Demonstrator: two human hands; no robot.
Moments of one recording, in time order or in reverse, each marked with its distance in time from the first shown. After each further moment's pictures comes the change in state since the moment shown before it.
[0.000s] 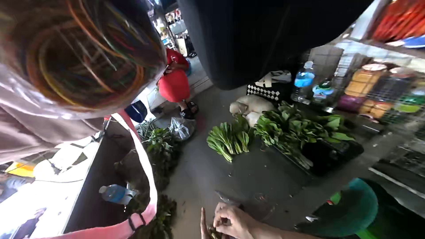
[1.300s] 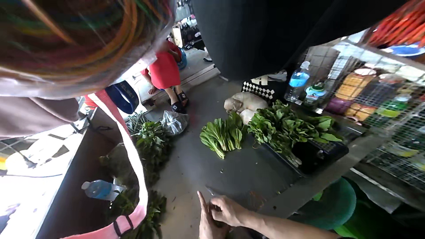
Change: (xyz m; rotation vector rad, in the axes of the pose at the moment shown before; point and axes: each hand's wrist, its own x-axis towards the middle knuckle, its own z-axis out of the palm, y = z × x) left_hand 0.040 0.001 0.026 0.195 -0.149 0.052; right_hand 0.015 0.030 -0.014 -0.117 -0.076 0.203
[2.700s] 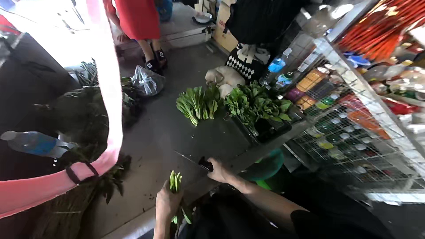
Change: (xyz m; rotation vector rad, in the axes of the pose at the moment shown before) left_hand -0.033 -0.023 -0.027 0.251 -0.150 -0.518; right_hand -0.071 0.039 -0.014 -0.317 0.040 0.802
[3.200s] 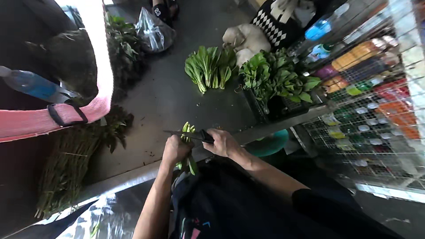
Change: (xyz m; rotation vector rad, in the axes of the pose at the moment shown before) left_hand 0.011 0.054 -0.014 -0.032 -0.135 0.170; right_hand -0.038 -0.024 -0.017 -0.116 0.289 -0.587
